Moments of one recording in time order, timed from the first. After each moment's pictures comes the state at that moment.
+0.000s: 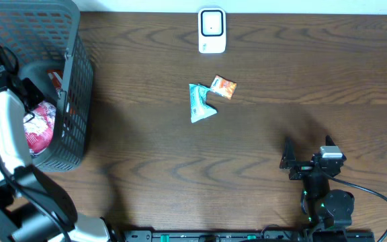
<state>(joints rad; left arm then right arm) 0.49 1.69 1.43 -0.85 -0.19 -0.24 0.05 0.01 0.01 -0.07 0.02 0.04</state>
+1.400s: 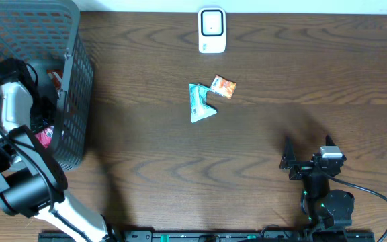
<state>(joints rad) 0.49 1.92 1.42 -0.95 -0.21 -0.26 0.05 0.01 0.01 -0.07 0.02 0.04</state>
